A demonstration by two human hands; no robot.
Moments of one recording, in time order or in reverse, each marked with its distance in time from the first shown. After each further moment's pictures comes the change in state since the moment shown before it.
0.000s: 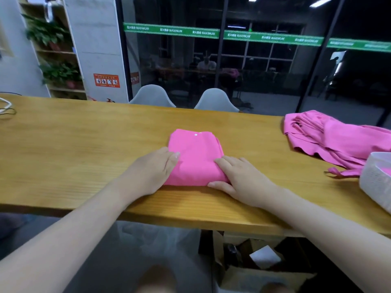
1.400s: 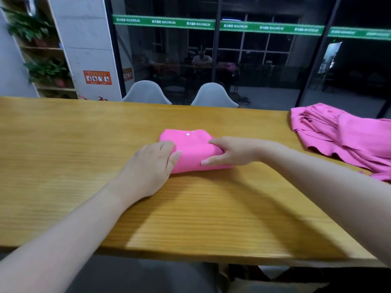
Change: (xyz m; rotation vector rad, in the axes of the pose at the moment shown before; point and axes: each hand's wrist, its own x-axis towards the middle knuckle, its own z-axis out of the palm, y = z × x) left_hand 0.061 -0.036 0.030 0.189 0.151 0.107; right_hand 0.112 0.059 -0.004 0.406 -0.416 0.148
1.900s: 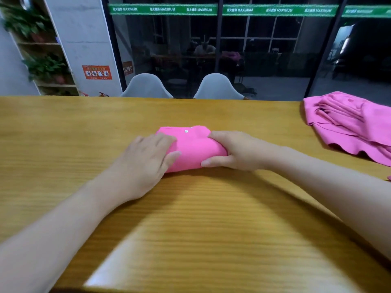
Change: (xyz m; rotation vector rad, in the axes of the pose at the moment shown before) left_hand 0.028 -0.023 0.012 0.054 0.024 0.153; right_hand 0.025 0.031 0.014 -0.126 0.256 -0.217
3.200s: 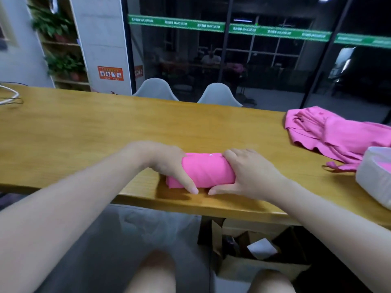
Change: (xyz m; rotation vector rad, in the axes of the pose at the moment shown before) left_hand -0.038 0.095 -0.104 -0.214 -0.853 -0.238; right_hand -0.144 -0.118 -0.013 -0.419 0.102 0.048
